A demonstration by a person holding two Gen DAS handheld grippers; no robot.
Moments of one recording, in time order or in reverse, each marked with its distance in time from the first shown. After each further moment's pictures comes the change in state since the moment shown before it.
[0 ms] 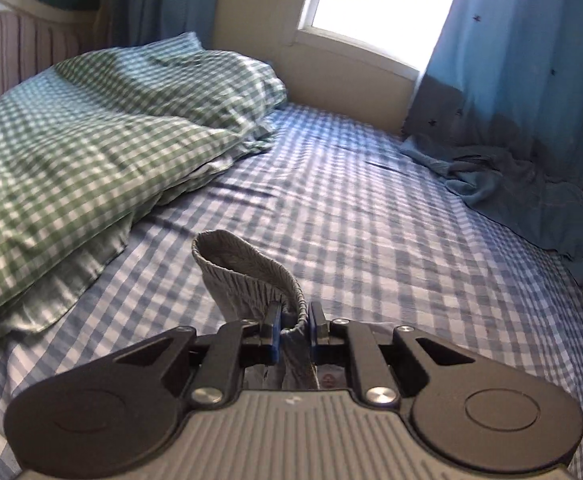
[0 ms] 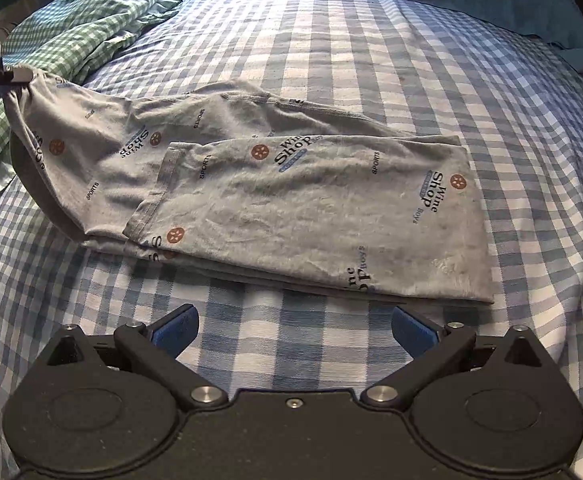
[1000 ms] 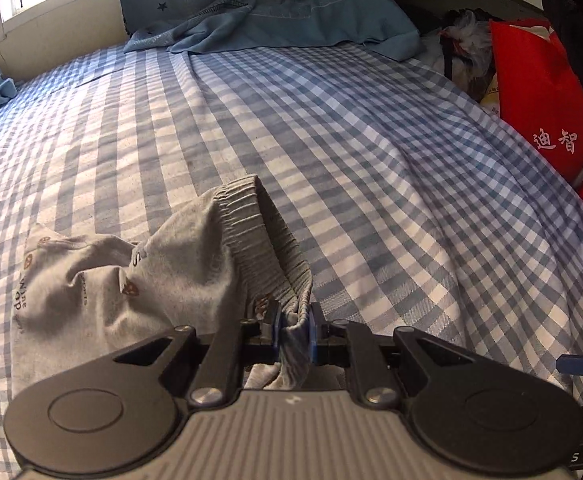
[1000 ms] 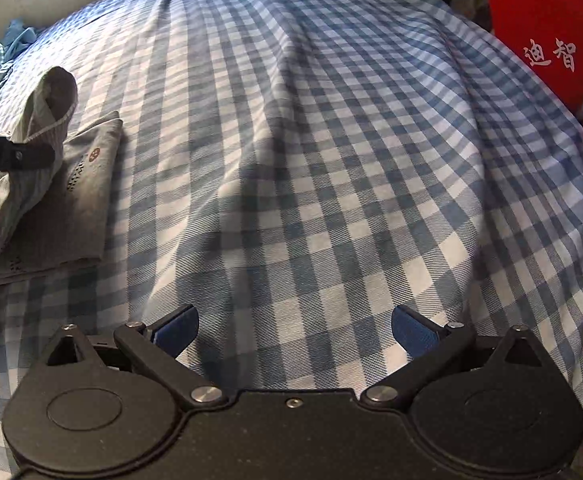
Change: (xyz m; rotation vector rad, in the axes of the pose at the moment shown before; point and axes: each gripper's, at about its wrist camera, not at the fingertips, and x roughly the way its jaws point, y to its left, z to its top) left arm 0.052 -0.318 -0.183 0.546 0.295 -0.283; right arm -0.020 -0.255 -0.075 0.306 0.026 -0.194
